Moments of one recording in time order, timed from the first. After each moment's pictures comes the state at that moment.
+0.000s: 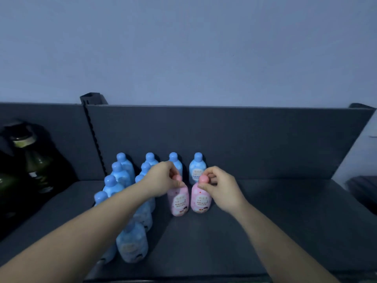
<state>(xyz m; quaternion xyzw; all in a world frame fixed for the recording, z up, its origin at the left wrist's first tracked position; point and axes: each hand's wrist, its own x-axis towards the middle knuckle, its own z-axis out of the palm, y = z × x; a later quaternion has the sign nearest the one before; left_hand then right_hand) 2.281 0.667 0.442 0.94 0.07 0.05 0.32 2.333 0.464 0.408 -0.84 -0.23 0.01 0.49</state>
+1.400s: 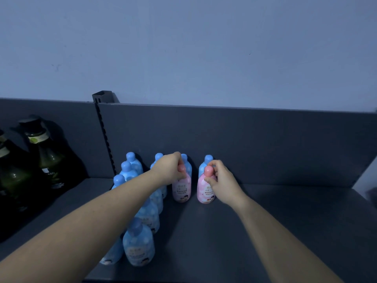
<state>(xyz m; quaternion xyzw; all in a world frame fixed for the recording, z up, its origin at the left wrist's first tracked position) 2.323 0.691 0.437 0.97 0.10 0.05 0.23 2.377 0.492 0.391 -0.85 -0.26 0.03 0.45</state>
